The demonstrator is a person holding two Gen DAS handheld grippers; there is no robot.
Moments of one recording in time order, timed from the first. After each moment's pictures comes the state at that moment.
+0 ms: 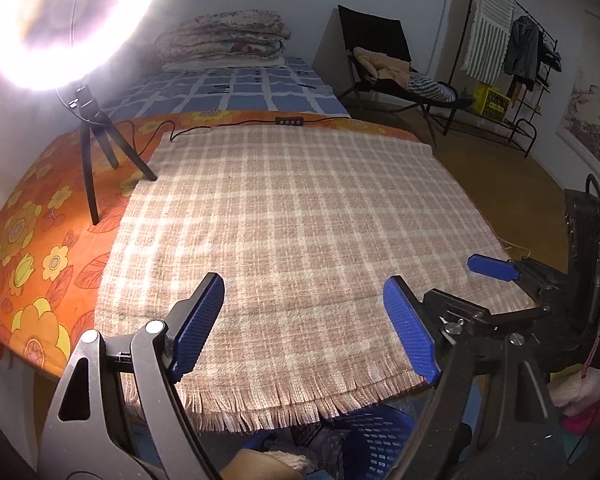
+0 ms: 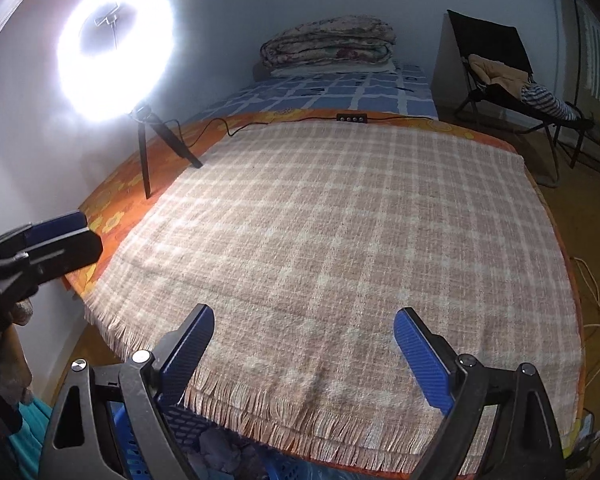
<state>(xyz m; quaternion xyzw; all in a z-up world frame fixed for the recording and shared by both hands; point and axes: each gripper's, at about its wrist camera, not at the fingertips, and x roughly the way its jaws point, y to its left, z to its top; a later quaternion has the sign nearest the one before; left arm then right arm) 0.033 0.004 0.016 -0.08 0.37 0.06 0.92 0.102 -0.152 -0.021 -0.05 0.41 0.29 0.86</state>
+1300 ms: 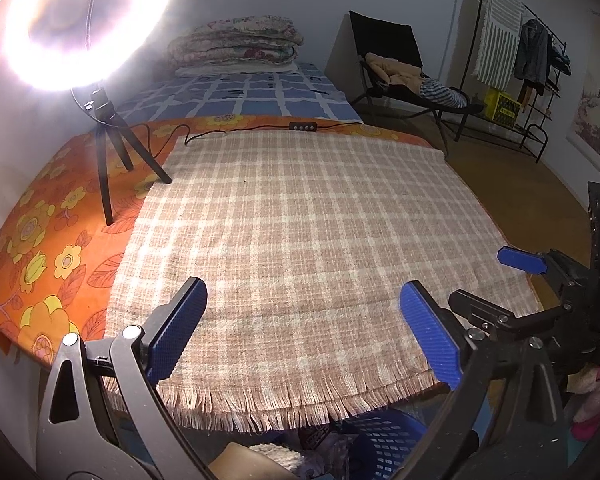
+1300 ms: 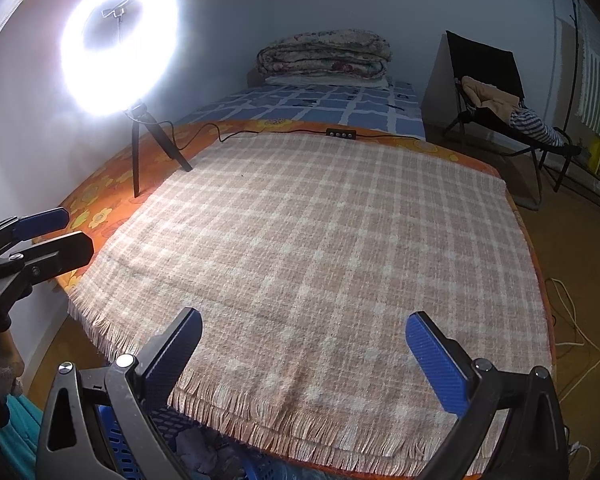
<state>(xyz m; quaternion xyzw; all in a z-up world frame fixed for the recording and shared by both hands) 0.030 0.006 0.018 -0.08 0.36 0.08 0.92 0.095 -0.151 -0.008 -0.09 0.38 0.27 0.88</state>
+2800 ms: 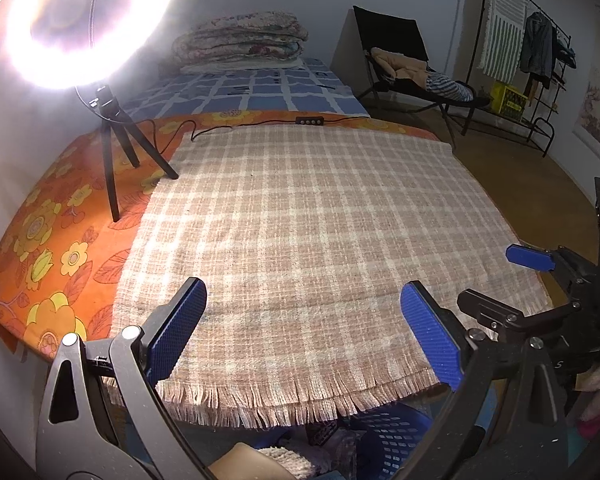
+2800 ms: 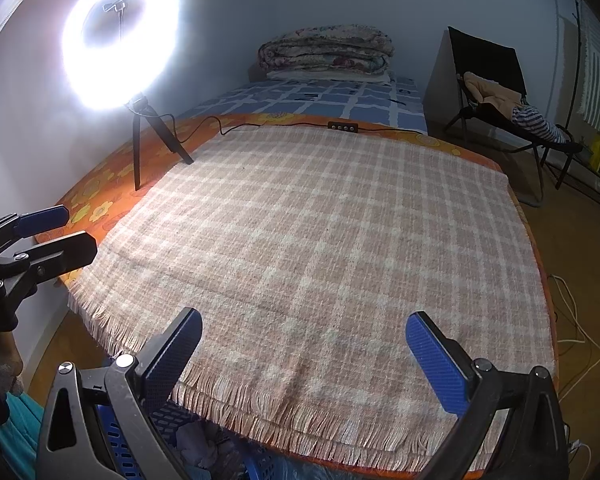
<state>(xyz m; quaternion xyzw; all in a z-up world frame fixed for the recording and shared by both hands) 0.030 0.012 0.012 -0.08 0.37 0.09 0.92 0.093 -0.152 -0.013 -0.09 0.39 0.28 0.87</state>
